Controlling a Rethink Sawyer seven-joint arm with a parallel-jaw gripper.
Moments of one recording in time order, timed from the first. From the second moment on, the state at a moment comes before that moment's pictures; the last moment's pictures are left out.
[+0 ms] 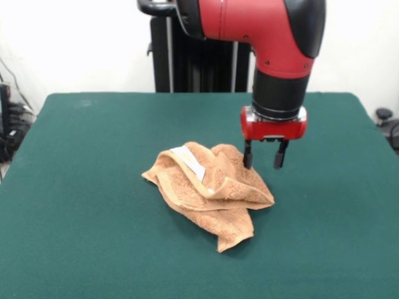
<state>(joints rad) -0.01 -0.46 -0.07 1.65 0.06 0.36 1.57</state>
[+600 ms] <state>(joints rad) -0.01 -0.50 -0.07 1.64 0.06 0.36 1.57</state>
